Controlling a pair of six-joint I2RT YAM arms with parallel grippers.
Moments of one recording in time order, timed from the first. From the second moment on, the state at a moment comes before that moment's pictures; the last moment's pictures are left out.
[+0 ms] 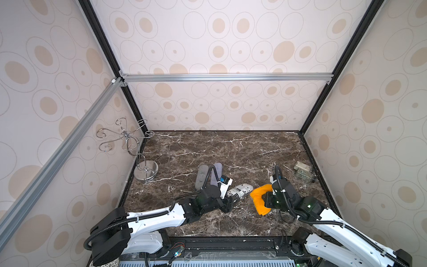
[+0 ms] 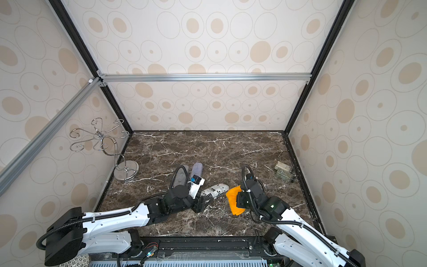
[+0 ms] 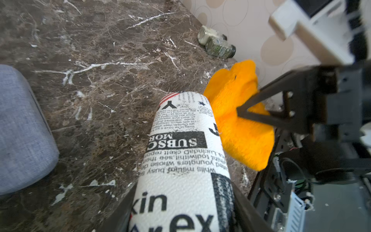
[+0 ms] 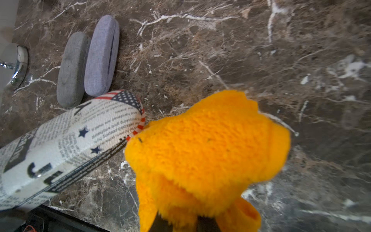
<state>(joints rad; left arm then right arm) -1.08 1.21 0.58 0.12 -0.05 -0.44 0.67 0.76 0.63 -0.77 0.13 0.72</state>
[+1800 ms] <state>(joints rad) -1.56 1.37 0.70 -0.10 -0.72 0.21 0.64 1.44 1.16 -1.01 -0.41 0.21</state>
